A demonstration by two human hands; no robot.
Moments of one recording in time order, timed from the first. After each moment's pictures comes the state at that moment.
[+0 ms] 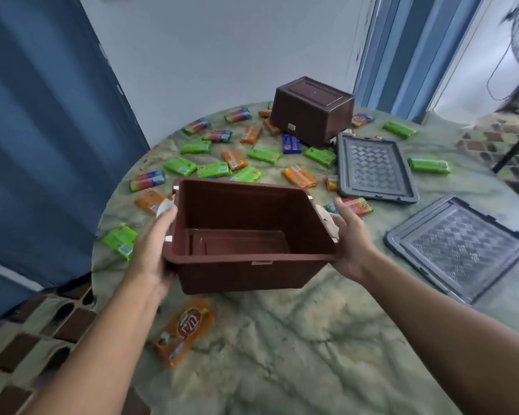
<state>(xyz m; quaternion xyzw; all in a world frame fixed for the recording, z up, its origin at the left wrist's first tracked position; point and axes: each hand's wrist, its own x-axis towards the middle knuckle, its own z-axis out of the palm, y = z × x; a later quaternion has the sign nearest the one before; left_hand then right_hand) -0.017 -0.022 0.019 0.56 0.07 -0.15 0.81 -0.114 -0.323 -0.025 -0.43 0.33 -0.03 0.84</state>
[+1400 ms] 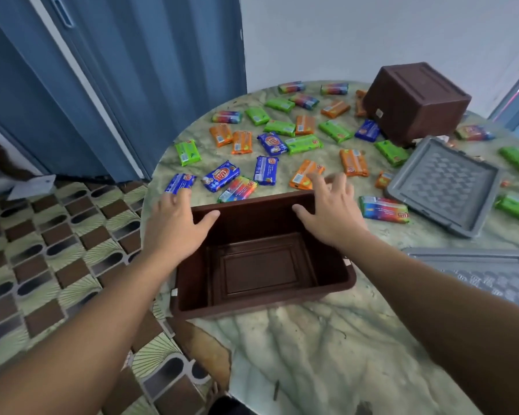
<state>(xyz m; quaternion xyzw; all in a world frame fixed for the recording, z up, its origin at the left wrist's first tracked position) -0.175 -0.054 -0.029 0.98 0.13 0.08 0.09 -0.123 -0.351 -0.015 -0.98 -0.08 -0.04 0.18</state>
